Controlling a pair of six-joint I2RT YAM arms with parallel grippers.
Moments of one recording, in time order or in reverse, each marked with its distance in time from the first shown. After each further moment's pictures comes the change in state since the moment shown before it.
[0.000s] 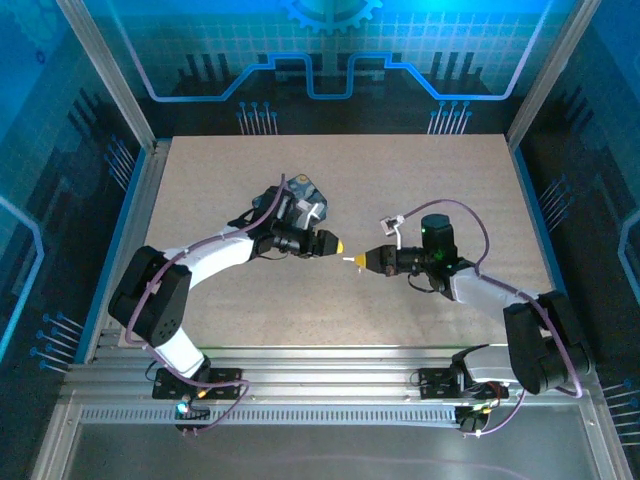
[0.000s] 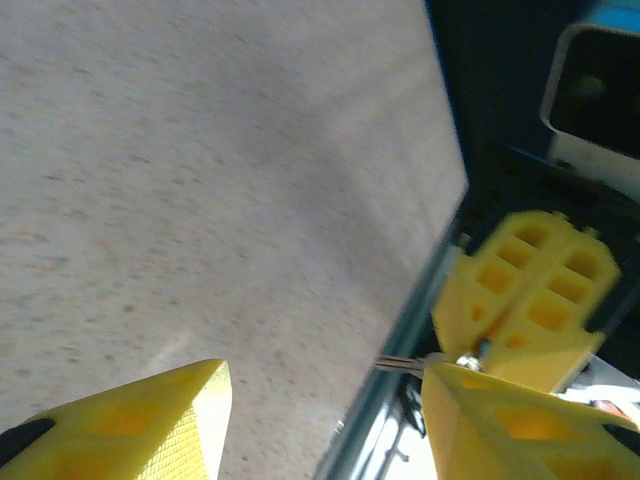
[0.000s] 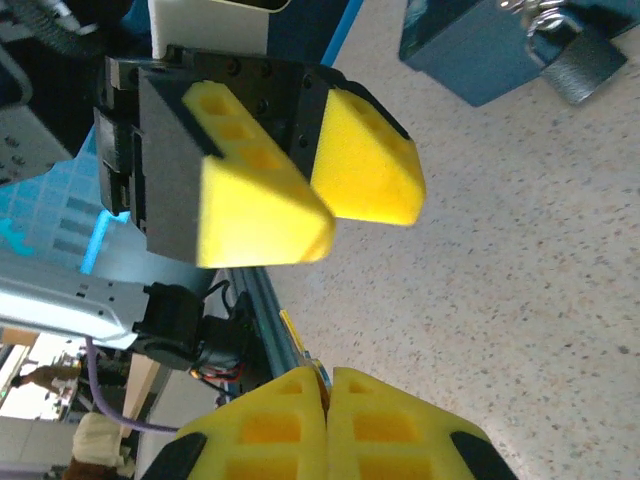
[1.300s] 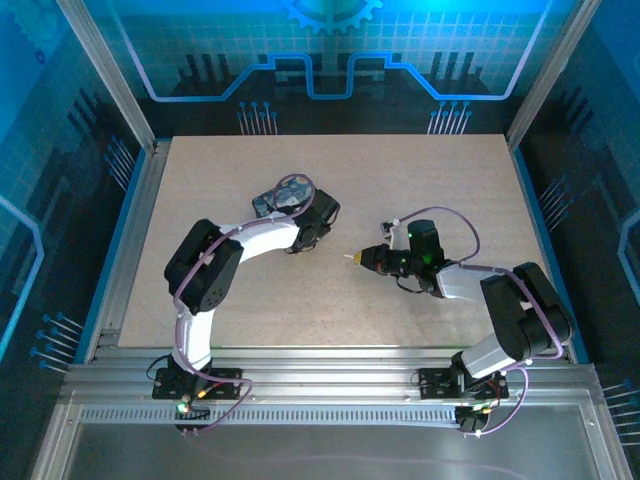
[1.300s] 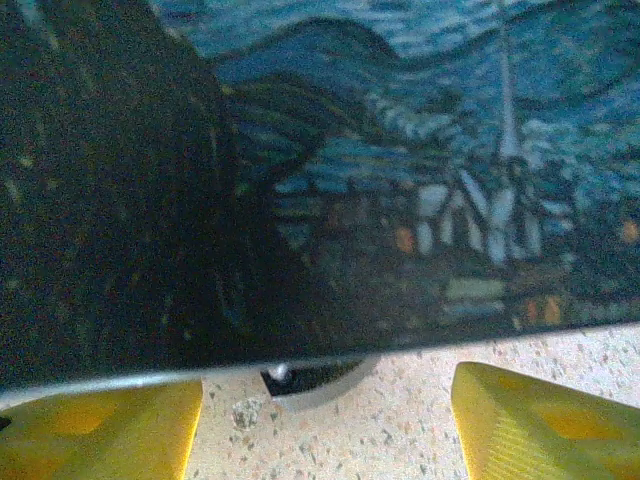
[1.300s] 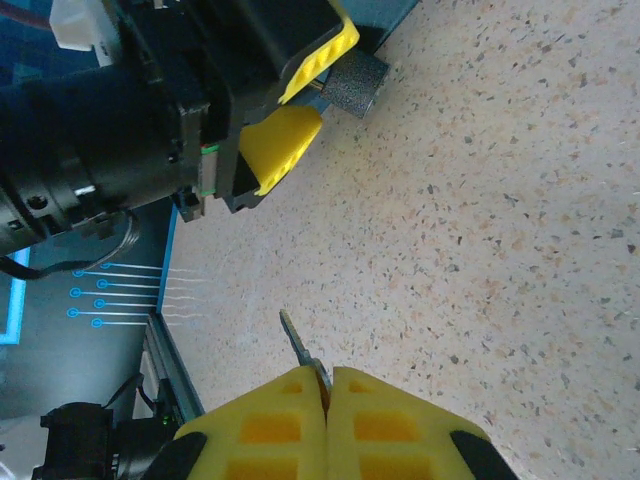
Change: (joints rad) left arm -0.141 0.355 0.348 -0.343 -1.130 -0.706; right arm 0.049 0.182 -0.011 0.109 0.278 0.152
